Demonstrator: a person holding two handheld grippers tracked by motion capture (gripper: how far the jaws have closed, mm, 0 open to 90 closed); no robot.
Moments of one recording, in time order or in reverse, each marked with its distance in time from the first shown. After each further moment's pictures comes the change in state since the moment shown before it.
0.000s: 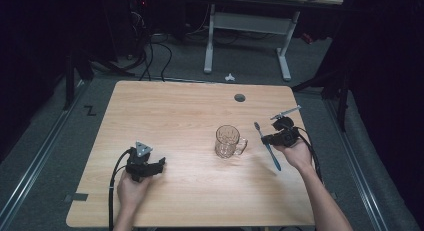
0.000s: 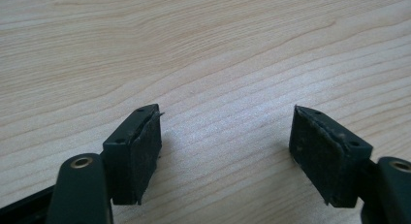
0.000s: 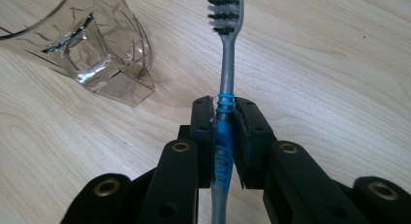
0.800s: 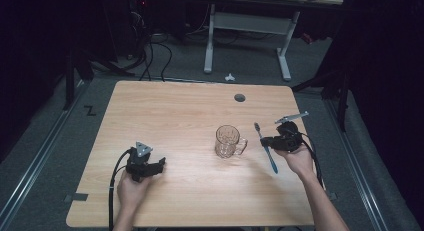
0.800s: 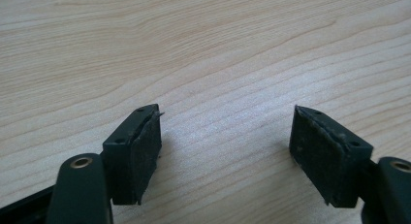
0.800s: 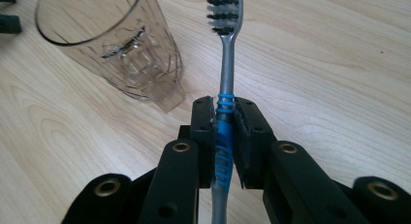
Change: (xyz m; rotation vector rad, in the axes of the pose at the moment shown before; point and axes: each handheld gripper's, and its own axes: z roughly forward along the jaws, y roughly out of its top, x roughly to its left) left arm 0.000 0.000 0.000 0.002 0.003 0.003; right arm 0.010 -0.017 -0.012 -0.129 0.065 -0.002
